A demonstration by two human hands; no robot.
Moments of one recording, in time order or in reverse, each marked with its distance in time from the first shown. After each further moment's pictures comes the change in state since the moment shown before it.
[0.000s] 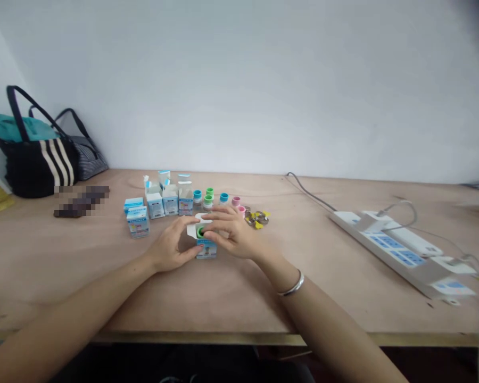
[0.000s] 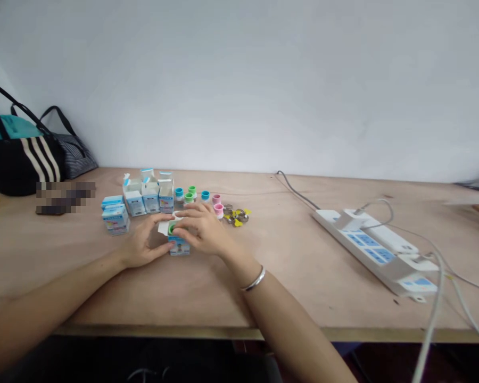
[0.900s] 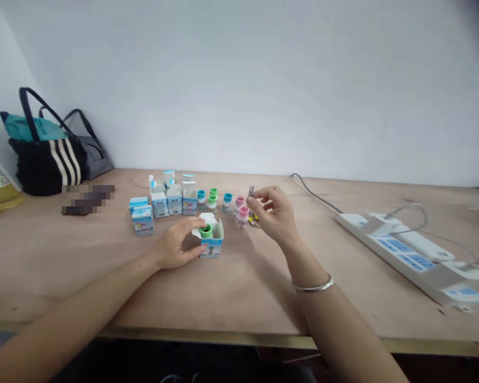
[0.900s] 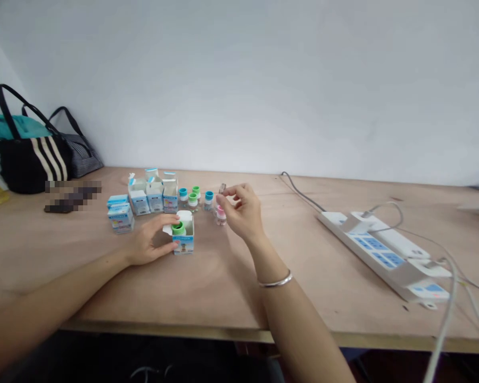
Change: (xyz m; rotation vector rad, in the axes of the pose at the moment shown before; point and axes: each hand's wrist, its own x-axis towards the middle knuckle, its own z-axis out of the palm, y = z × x) left_hand 0.001 -0.005 -0.001 -0.010 -0.042 0.057; right_hand -0.008 0.028 -0.036 -0.065 0.494 0.435
